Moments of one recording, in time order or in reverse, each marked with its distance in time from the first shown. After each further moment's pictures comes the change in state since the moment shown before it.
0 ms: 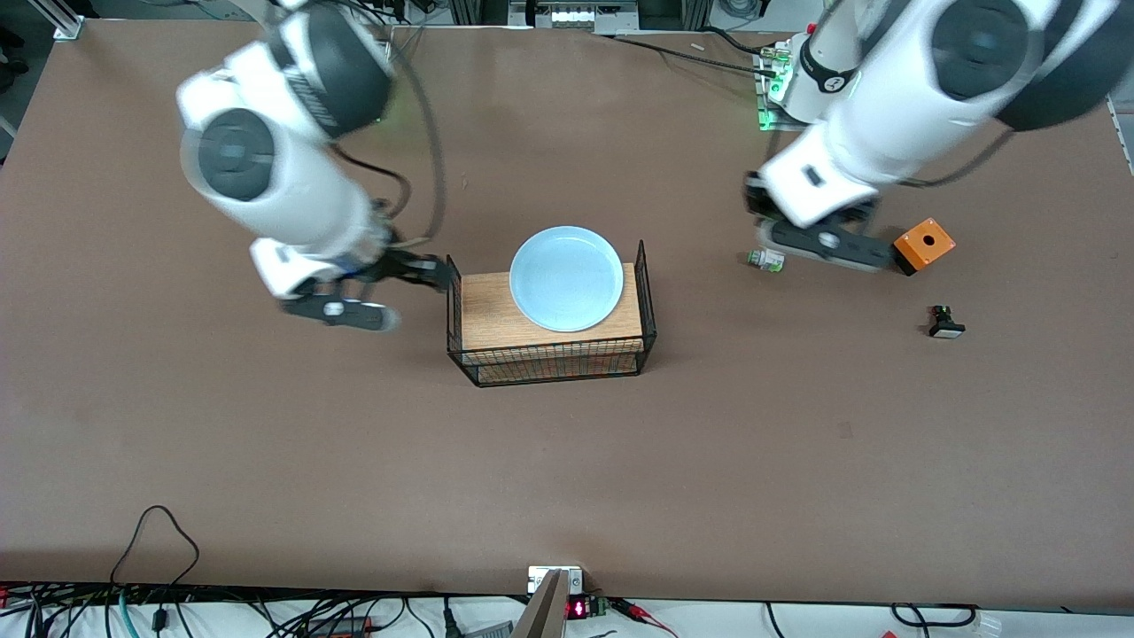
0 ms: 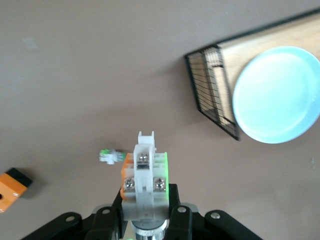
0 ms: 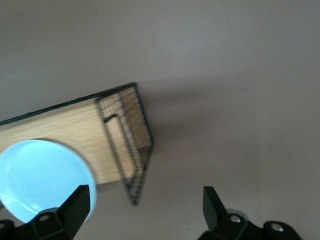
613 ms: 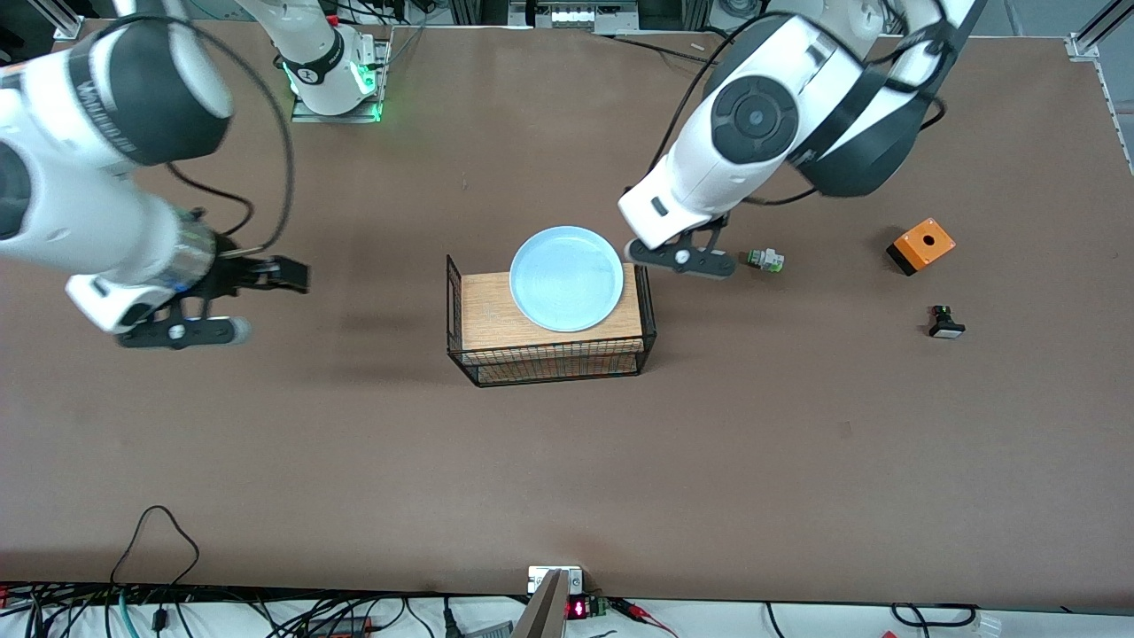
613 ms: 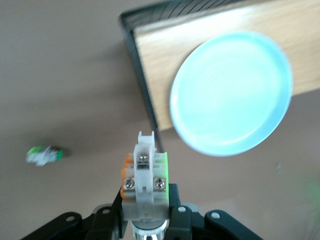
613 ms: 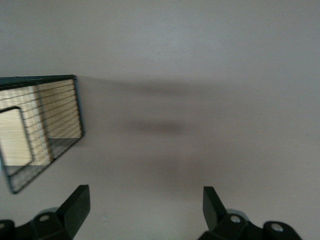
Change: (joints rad) left arm -0.183 0.222 0.000 0.084 0.000 0.114 -0.212; right arm -0.223 -0.025 -0.006 -0.005 -0.041 -0.091 -0.458
